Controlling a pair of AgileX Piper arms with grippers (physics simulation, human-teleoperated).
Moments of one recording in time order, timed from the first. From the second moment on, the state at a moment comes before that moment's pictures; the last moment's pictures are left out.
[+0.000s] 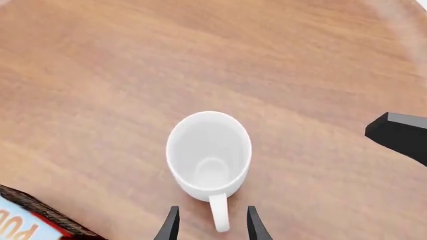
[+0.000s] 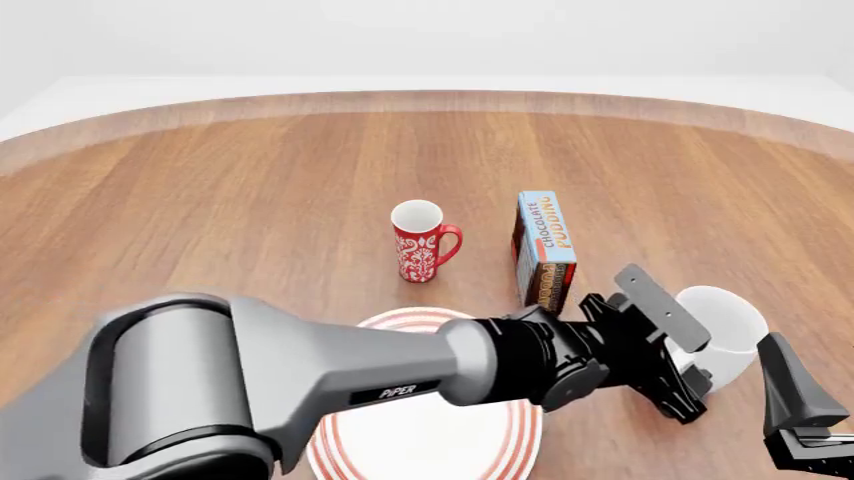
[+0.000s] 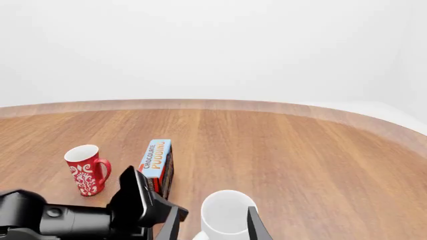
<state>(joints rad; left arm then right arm) -1.13 2.25 -1.62 -0.02 0.03 -0.01 0.01 -0.01 0.00 0.01</state>
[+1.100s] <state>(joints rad) -1.13 2.39 -1.73 0.02 -0.01 -0.01 0.01 -0.01 0.00 0.01</state>
